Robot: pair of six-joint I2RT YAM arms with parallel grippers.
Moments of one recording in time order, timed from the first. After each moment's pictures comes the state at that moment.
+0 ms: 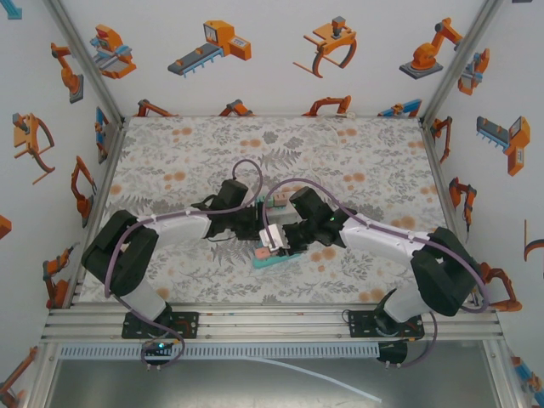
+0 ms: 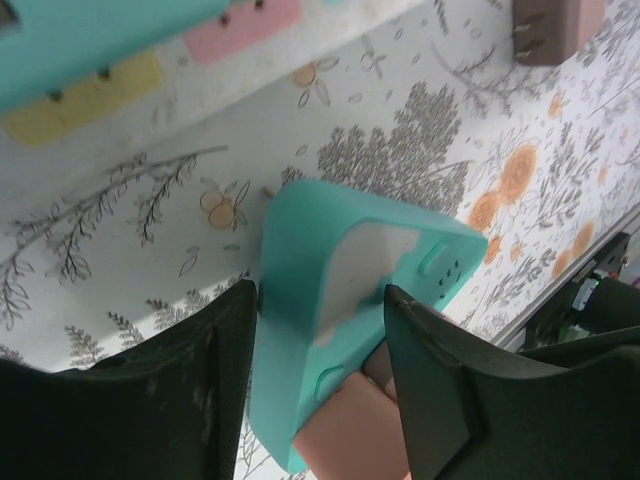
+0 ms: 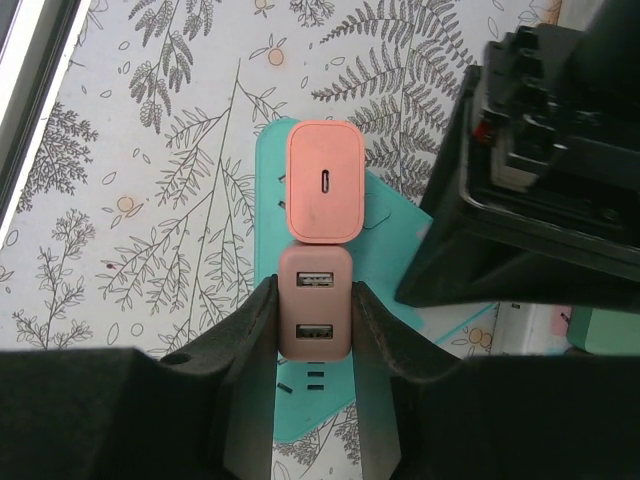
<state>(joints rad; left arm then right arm) -0.71 1.63 0.81 -0.05 0.34 -0.64 0.80 1.47 0.85 -0.31 -0.65 -1.02</state>
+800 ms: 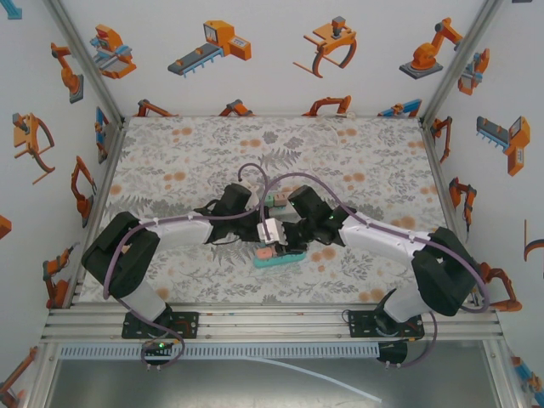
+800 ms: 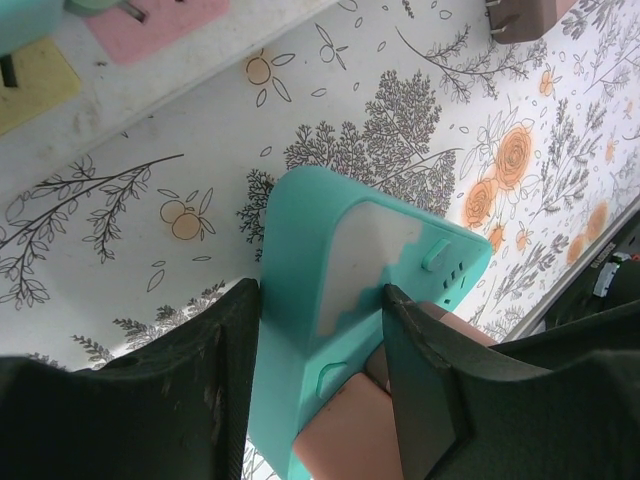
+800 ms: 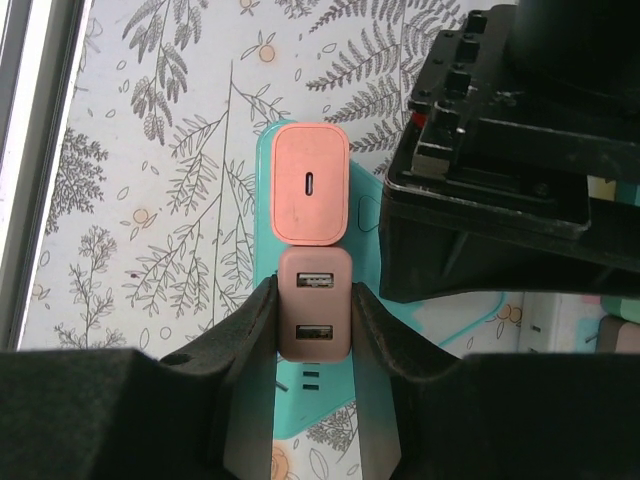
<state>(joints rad) -0.76 1.63 0.78 0.02 0.31 -0.59 0.82 1.47 0.88 -0.36 -0.60 -0.90</state>
